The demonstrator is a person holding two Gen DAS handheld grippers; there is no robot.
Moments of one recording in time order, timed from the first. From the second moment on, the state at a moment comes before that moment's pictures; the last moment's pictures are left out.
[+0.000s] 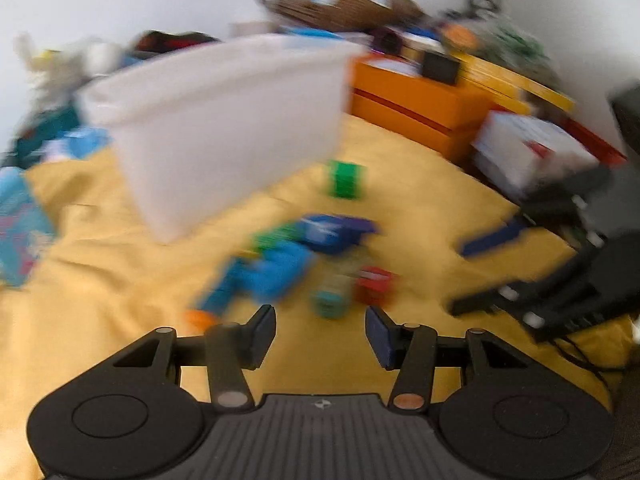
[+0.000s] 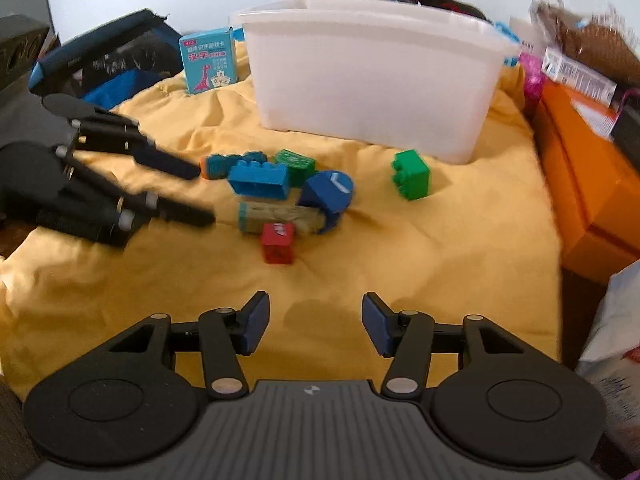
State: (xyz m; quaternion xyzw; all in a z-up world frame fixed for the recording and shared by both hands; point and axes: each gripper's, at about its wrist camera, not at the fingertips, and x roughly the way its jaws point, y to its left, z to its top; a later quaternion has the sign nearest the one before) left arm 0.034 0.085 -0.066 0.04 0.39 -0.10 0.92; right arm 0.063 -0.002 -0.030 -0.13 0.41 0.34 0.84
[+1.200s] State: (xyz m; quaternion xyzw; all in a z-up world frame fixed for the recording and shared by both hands) left arm 0.080 0.105 -0.097 0.09 0.45 -0.07 0.89; right arm 0.125 0.080 -0.044 -0.05 0.47 0.29 0.84
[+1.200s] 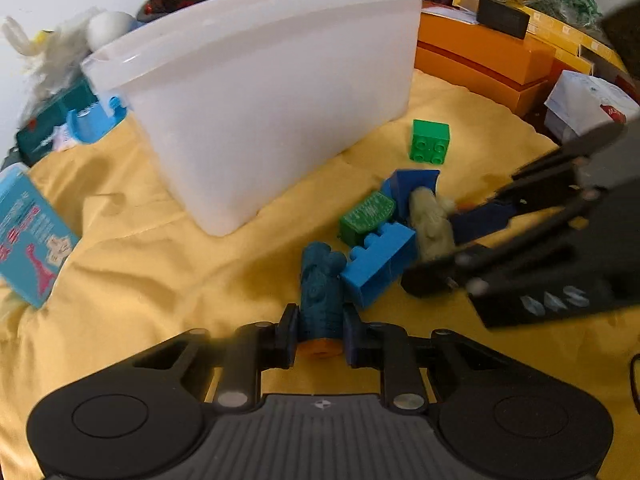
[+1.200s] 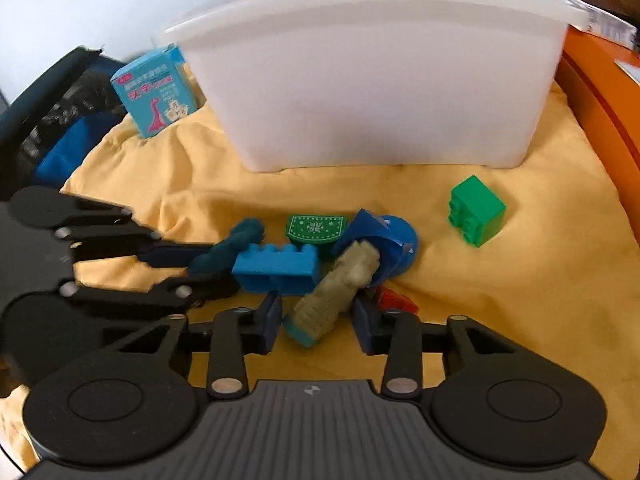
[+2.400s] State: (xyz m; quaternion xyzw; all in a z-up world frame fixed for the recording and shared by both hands) left arm -0.029 0.029 -0.094 0.03 0.44 -0.03 0.90; right arm 0.022 0.012 -0.037 -0.18 0.41 0.40 0.80
